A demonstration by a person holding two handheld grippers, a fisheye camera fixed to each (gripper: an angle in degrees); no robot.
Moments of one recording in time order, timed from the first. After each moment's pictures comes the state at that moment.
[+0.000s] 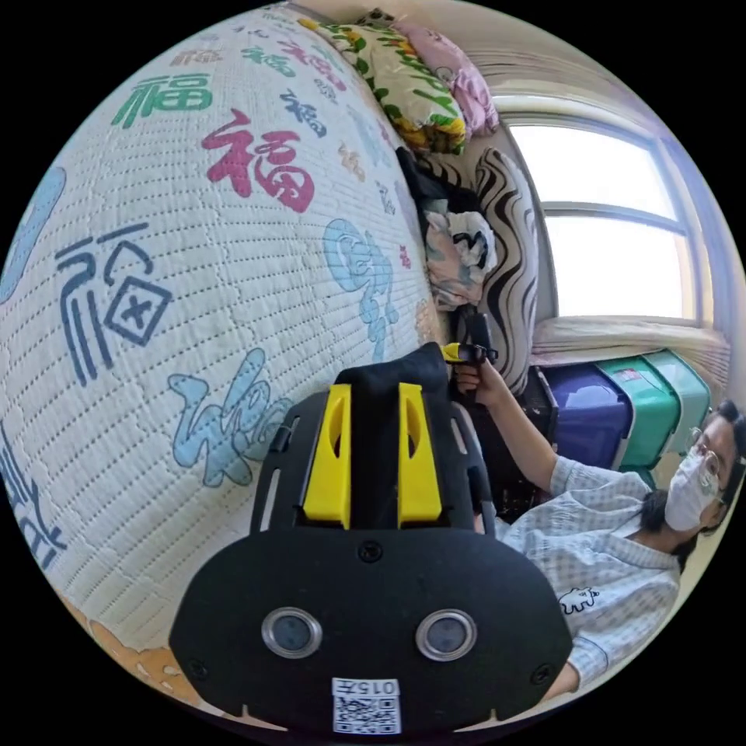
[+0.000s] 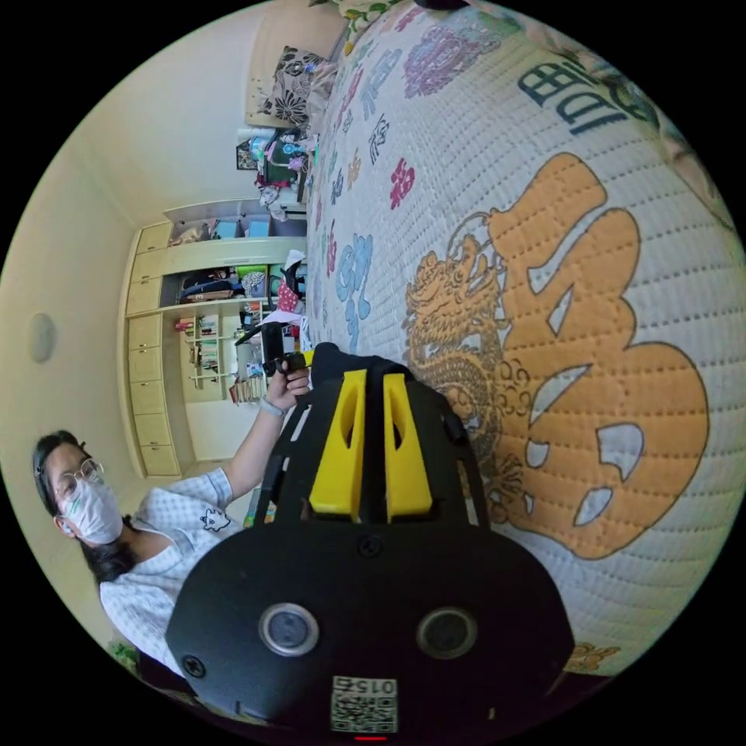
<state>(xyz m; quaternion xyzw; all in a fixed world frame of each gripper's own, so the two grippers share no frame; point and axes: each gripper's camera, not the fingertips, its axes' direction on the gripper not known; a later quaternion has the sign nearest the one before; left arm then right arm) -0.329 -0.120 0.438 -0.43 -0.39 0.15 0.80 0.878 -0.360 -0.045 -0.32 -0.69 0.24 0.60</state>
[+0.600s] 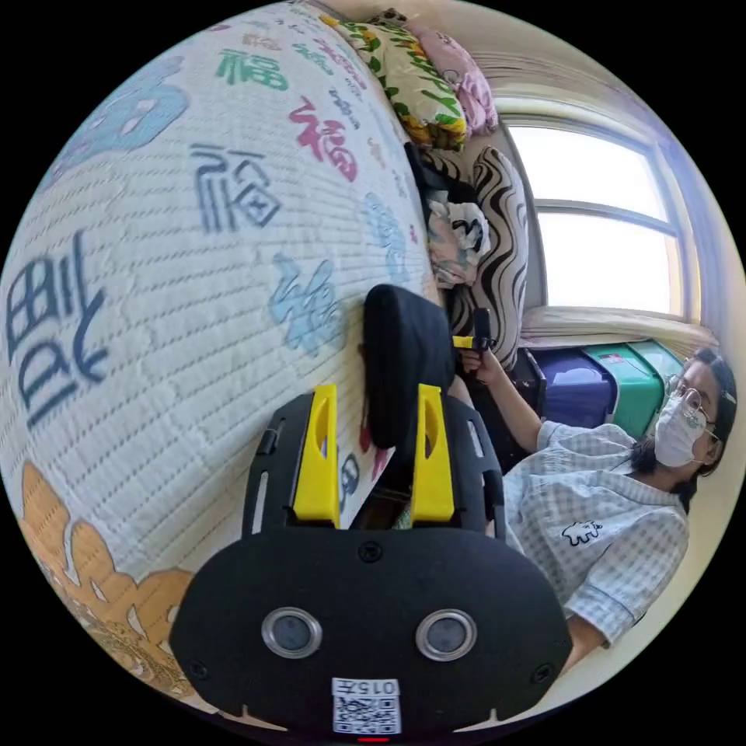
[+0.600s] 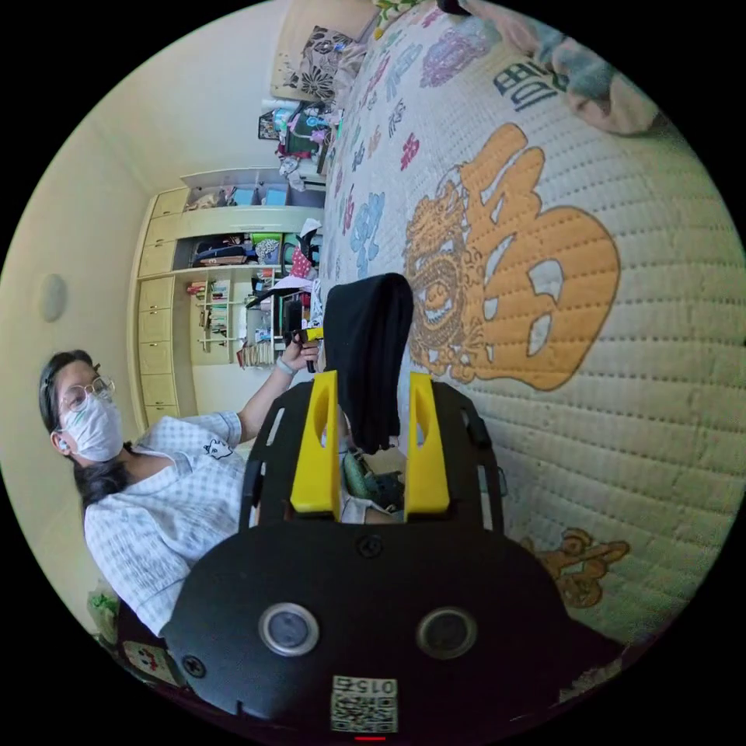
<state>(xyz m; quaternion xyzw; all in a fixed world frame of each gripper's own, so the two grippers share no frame) -0.243 -0.172 0.305 -0.44 -0.37 0.12 0.81 0.893 -0.280 0.017 -0.32 -0.71 0.18 0.60</state>
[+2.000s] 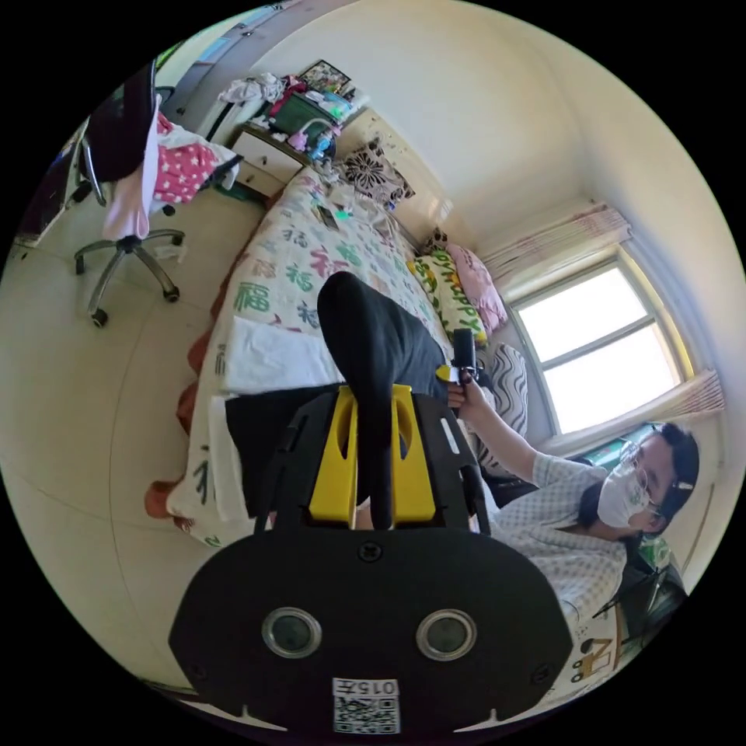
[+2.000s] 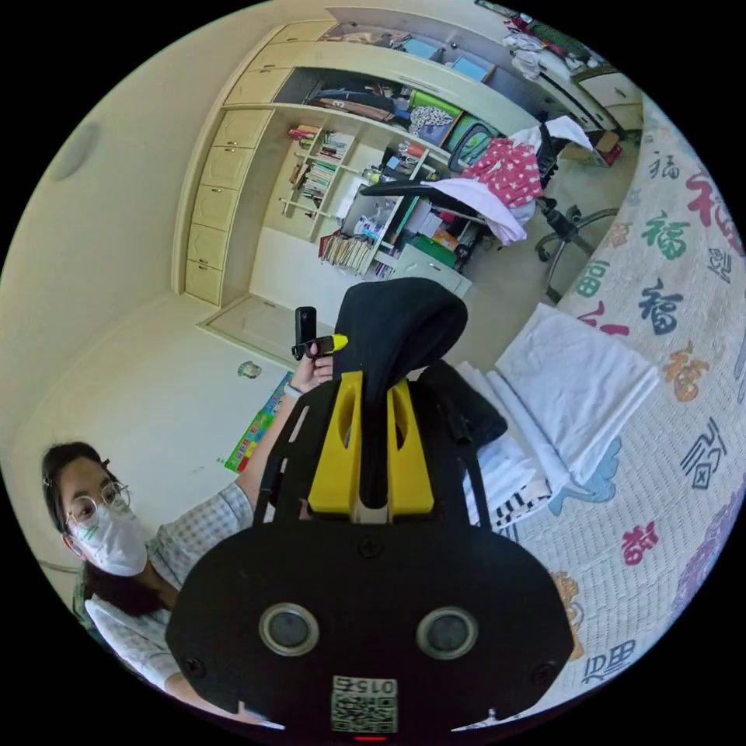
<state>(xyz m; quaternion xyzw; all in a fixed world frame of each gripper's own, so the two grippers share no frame) 0.497 -0.310 -0.264 -0.09 -0.44 0.28 0.85 0.070 -0.508 -0.142 -0.21 -0.86 -0.10 0.45</state>
